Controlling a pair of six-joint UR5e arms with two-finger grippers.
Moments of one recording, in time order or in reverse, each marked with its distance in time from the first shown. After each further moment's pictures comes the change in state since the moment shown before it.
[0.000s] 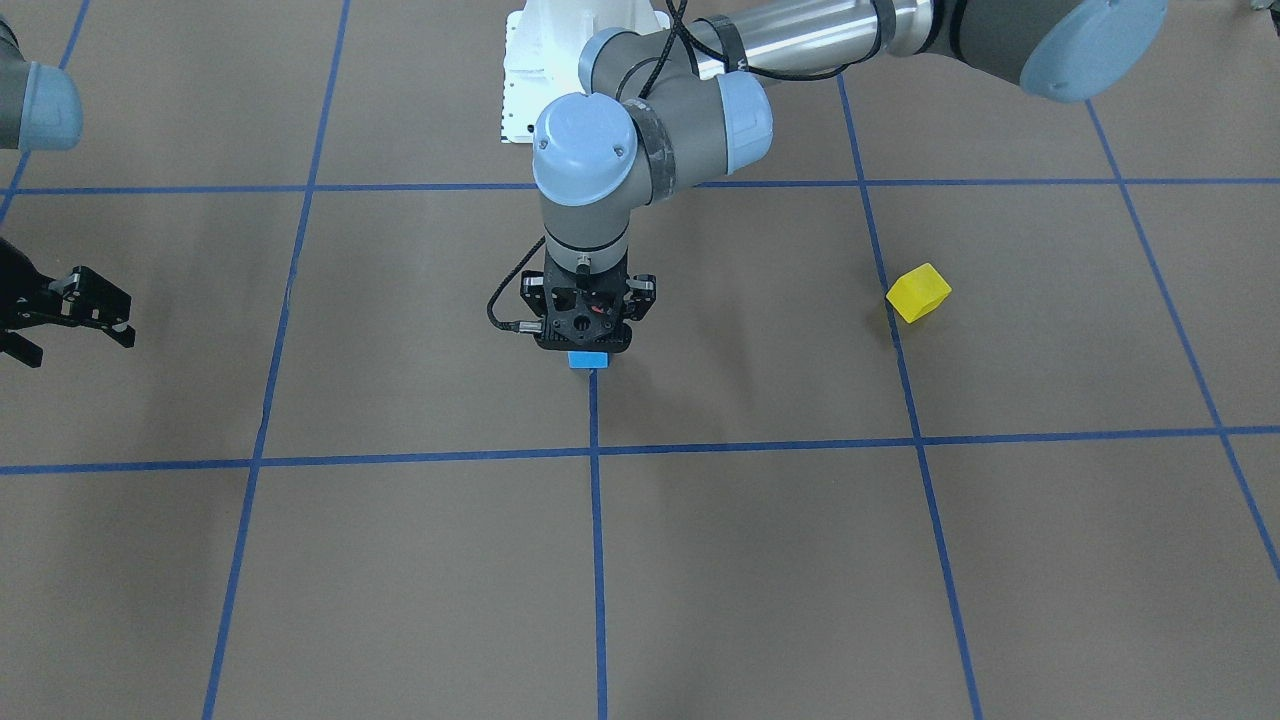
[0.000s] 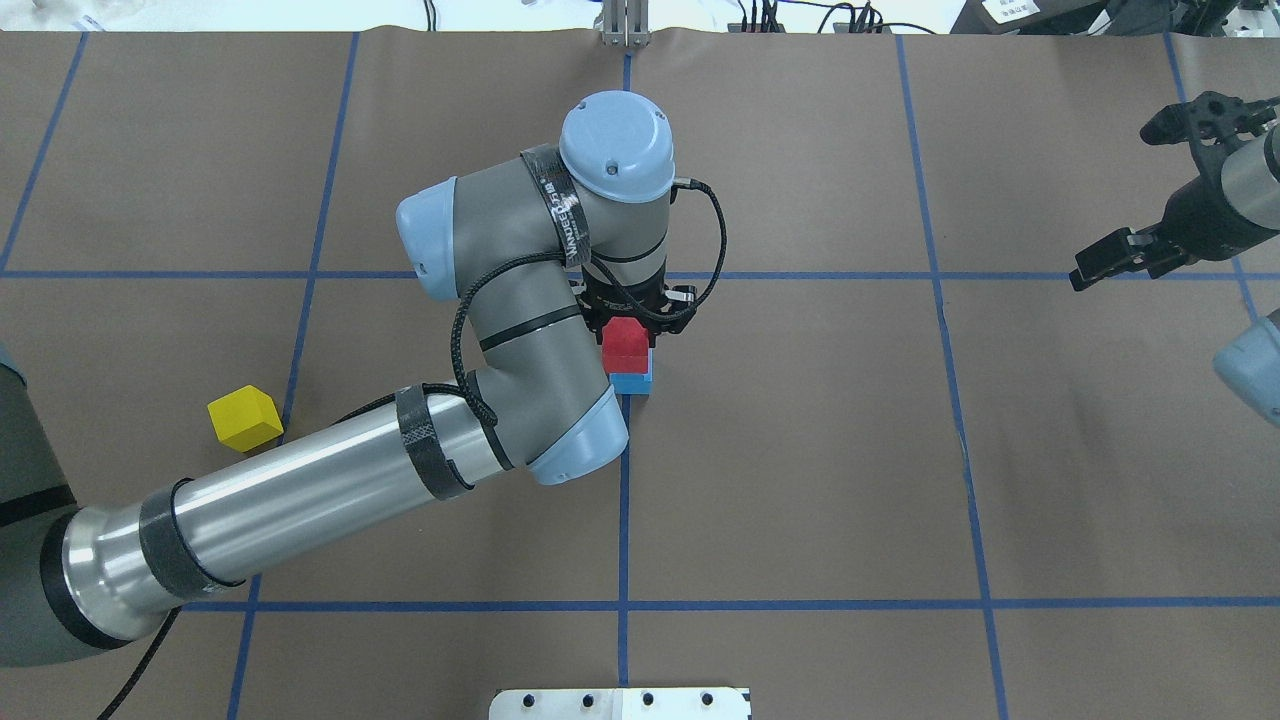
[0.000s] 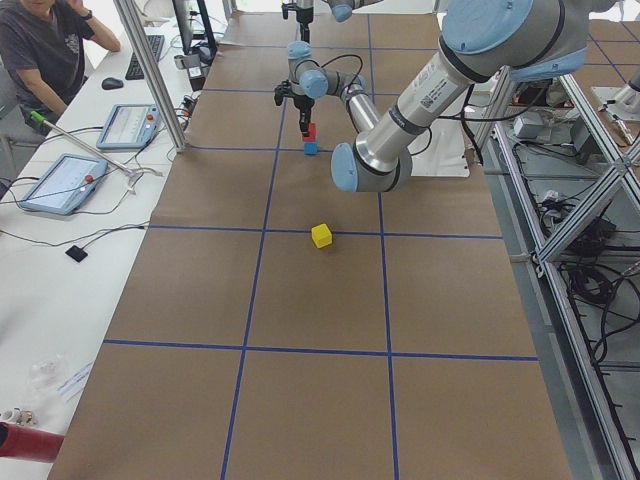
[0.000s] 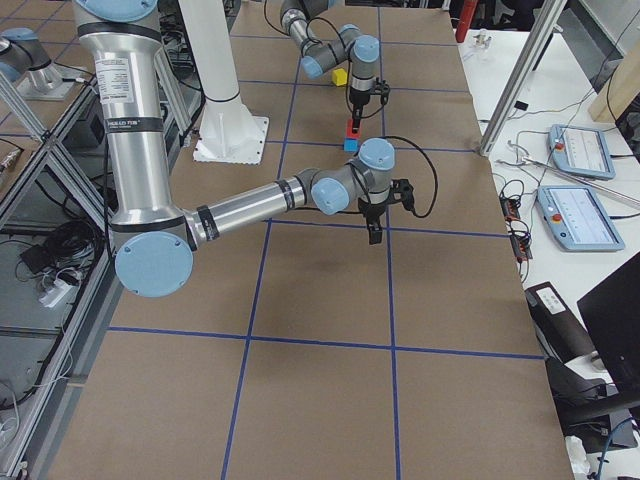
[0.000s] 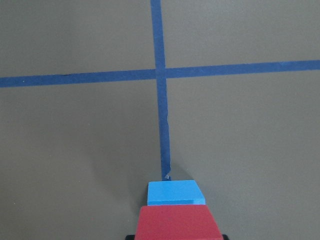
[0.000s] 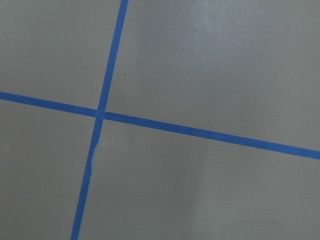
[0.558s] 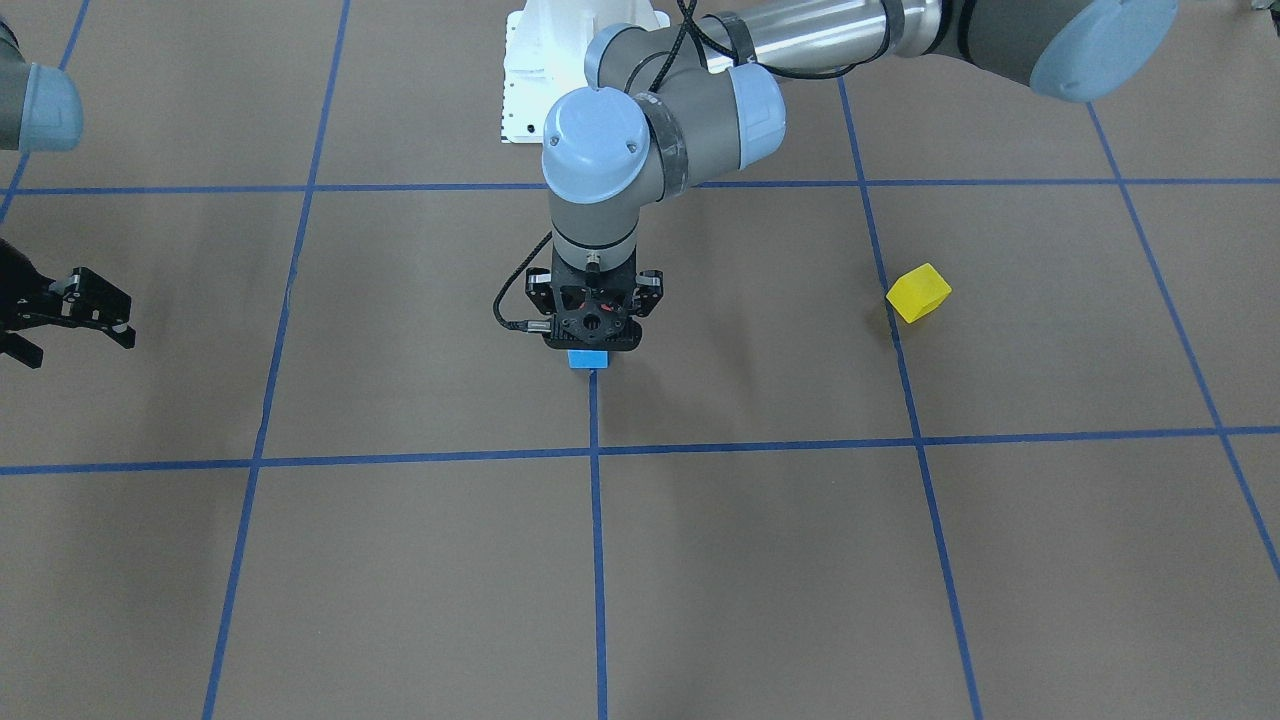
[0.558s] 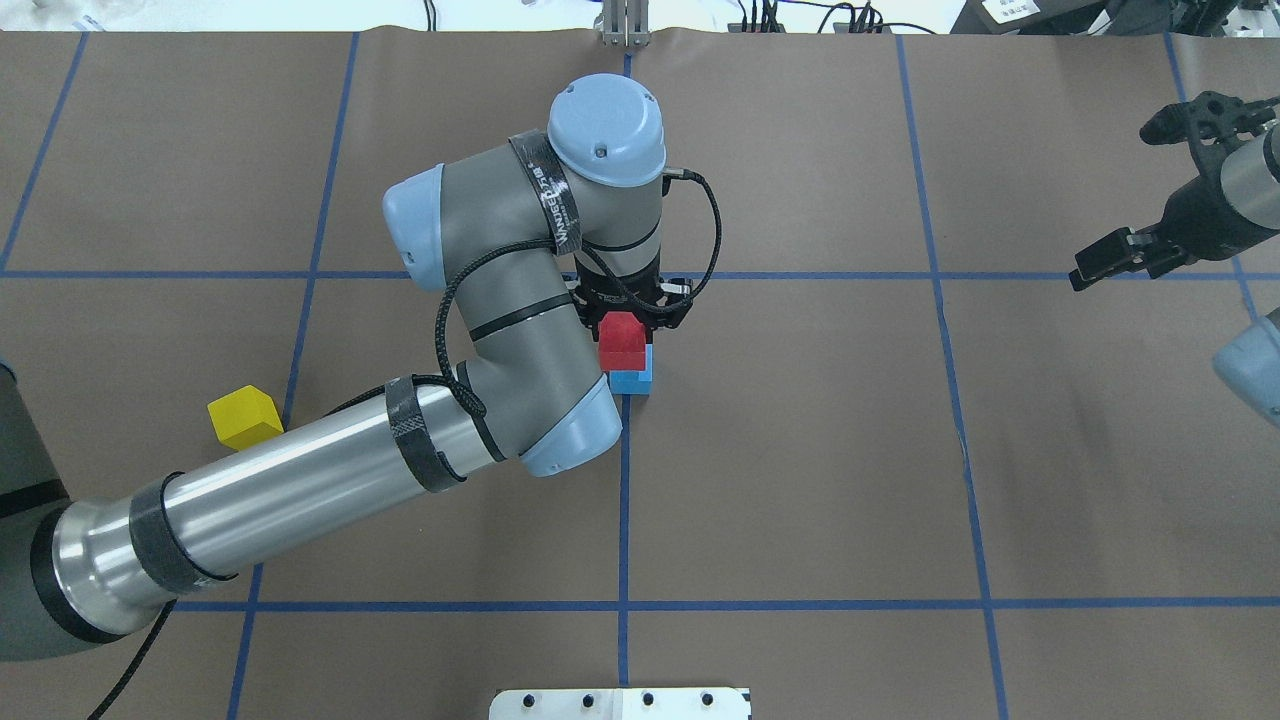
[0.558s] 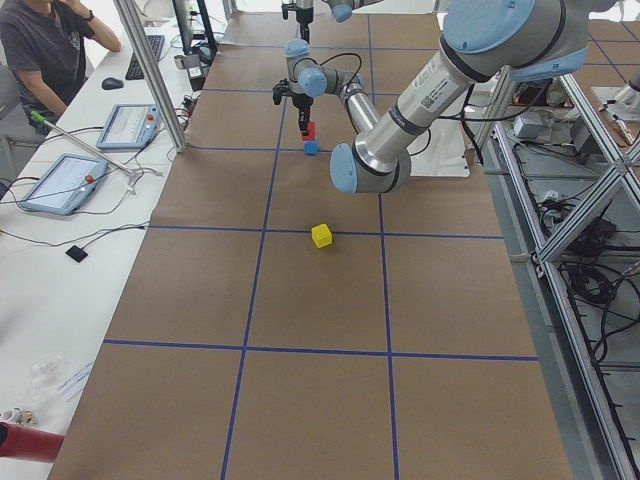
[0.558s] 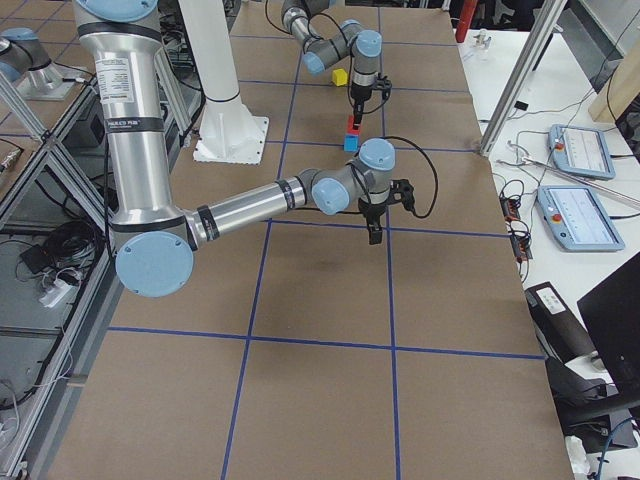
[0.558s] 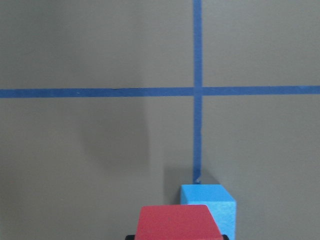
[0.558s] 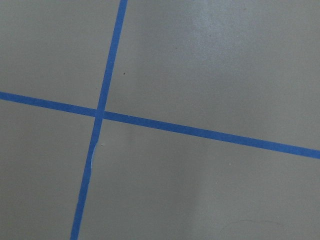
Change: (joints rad) left arm -0.012 0.005 -0.018 0.012 -0.029 -0.007; right arm 0.000 0.002 -0.002 0.000 0.000 0.000
